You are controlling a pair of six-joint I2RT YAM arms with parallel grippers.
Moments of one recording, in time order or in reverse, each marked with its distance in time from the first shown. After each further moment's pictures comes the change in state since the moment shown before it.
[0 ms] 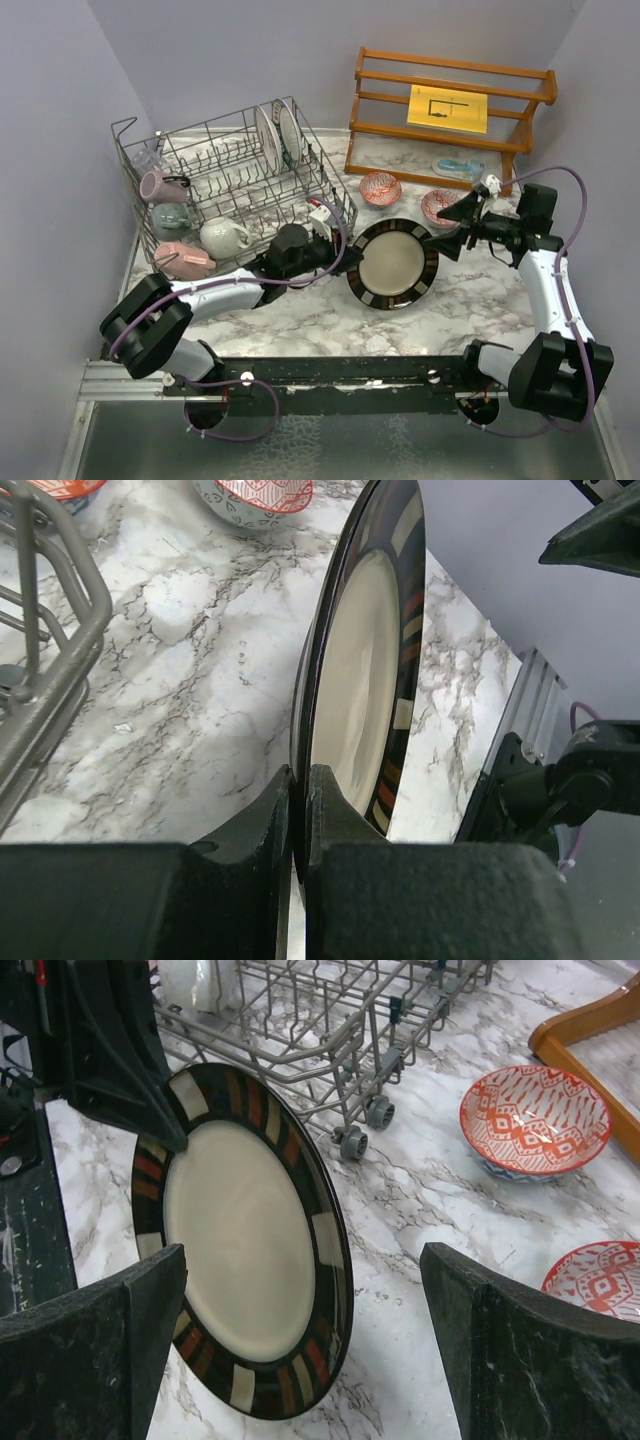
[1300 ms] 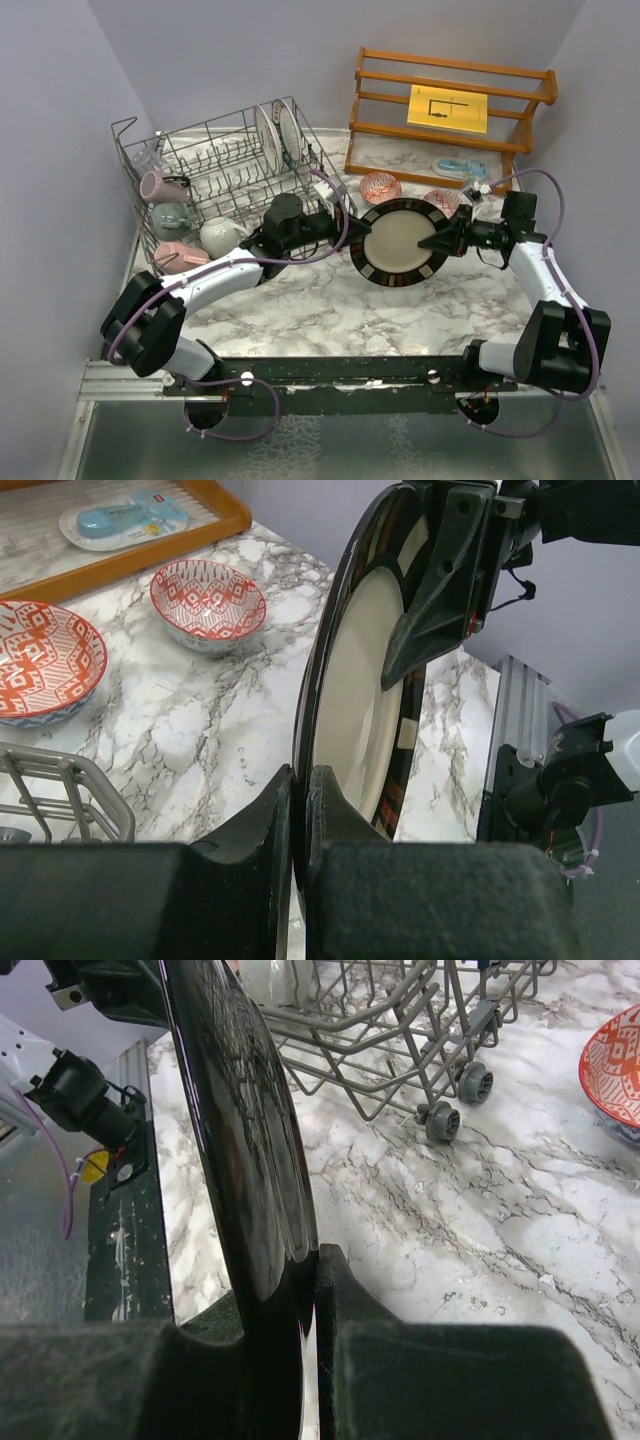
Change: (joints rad) left arm 0.098 0.000 0.207 -0.076 0.212 0.212; right arm 0.047 0.141 -0.068 0.024 -0.130 0.072
